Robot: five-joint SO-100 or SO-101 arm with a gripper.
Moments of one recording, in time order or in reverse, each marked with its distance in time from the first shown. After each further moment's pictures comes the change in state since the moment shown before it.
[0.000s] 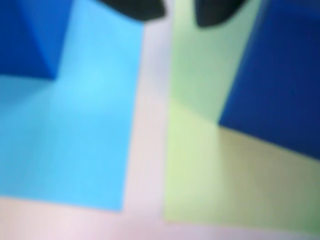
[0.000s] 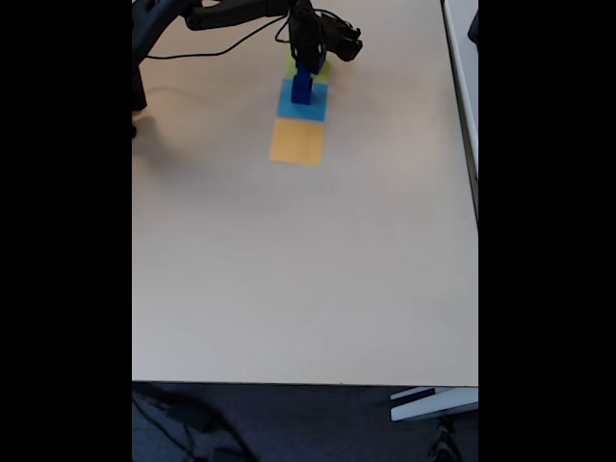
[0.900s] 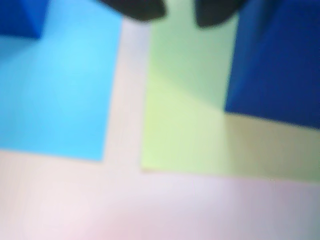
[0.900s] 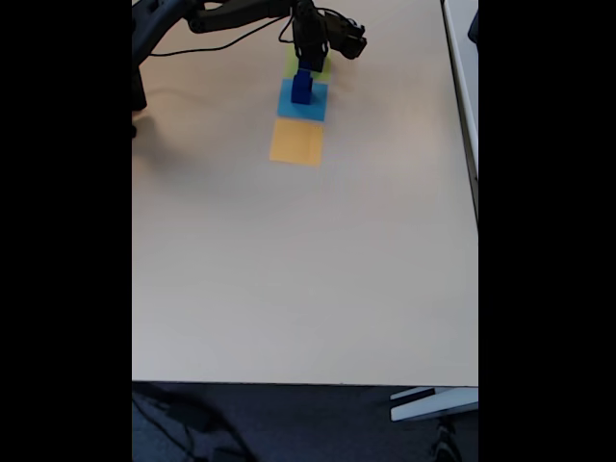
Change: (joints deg) arm -0.2 -3.1 -4.6 -1.1 0.3
